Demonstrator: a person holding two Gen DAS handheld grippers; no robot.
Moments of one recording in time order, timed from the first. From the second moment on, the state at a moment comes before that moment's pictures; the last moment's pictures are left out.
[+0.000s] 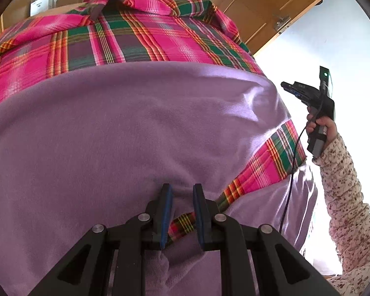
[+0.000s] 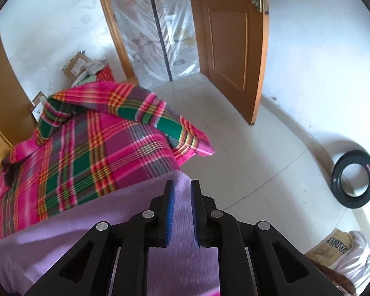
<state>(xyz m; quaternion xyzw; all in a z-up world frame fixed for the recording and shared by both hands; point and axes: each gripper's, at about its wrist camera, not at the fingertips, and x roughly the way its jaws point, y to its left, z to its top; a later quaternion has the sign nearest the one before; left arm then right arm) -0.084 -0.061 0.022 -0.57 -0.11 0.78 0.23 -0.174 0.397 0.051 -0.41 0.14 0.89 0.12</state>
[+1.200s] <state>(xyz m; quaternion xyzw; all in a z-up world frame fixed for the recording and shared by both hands) 0.133 -0.234 0.018 -0.50 -0.22 0.83 0.07 0.112 0.140 0.026 -0.44 0.00 0.86 -0.25</state>
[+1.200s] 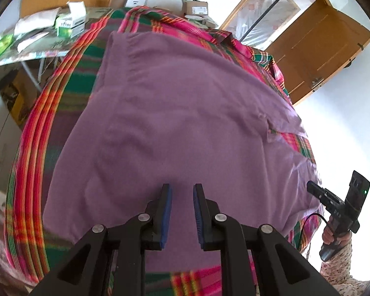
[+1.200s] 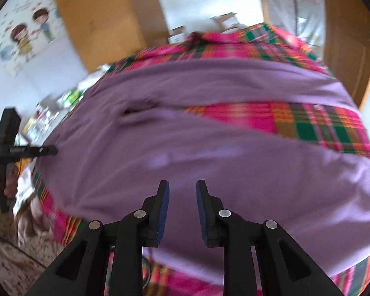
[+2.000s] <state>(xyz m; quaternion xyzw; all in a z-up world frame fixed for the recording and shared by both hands) 0.164 -0.260 0.006 -0.49 -0.25 0.83 0.09 0.131 0.051 0.014 -0.46 -0.07 0.81 -0.35</state>
